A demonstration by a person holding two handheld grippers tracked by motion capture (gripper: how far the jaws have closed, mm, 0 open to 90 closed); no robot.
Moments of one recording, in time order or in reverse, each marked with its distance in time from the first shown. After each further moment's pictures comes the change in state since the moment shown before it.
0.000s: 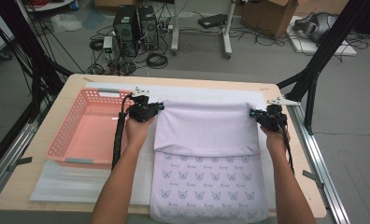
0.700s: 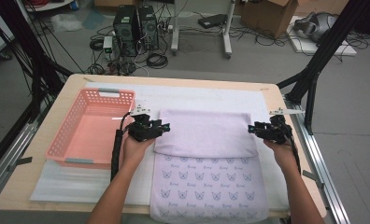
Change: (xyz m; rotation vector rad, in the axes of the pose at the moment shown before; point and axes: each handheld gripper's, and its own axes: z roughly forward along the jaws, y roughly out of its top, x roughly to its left) left arm -0.027 -0.046 -0.032 0.023 -0.160 0.028; right arm 0.015 -0.020 -0.036 0.139 0.129 0.013
